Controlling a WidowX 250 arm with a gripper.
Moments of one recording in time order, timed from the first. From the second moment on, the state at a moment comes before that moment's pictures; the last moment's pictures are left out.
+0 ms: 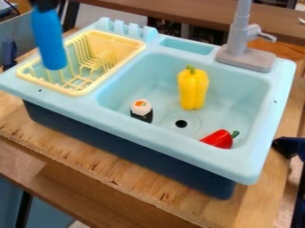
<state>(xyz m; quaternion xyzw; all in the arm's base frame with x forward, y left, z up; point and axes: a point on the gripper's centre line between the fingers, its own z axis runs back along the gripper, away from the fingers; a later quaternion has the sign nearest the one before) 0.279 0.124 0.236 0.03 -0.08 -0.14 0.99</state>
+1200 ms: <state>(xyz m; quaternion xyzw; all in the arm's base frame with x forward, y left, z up) 0.309 0.162 0.174 -0.01 -0.04 -0.13 0.99</state>
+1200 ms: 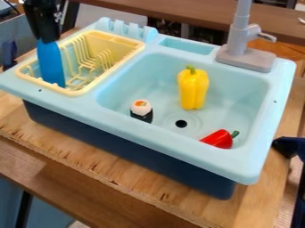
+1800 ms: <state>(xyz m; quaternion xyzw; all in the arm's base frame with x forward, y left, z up) 0.288 0.173 0.158 -0.04 -0.02 -0.10 0.99</state>
